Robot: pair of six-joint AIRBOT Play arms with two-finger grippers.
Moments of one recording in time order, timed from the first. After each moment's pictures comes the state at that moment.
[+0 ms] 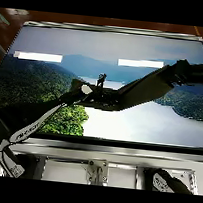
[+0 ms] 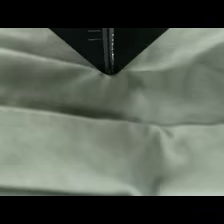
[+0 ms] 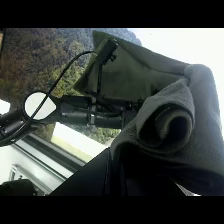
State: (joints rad) left arm -0.64 -1.85 1.36 0.31 -0.57 -1.26; right arm -0.21 -1.15 1.48 -0.73 1.51 1.35
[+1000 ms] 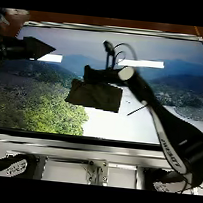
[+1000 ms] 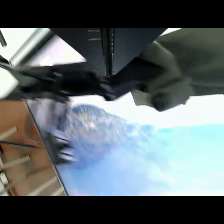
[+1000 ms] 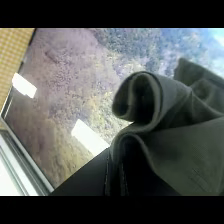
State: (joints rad) left arm 0.11 -1.16 1.35 0.46 -1.20 -1.11; right arm 0.58 -1.68 1.48 -0.59 0.63 1.26
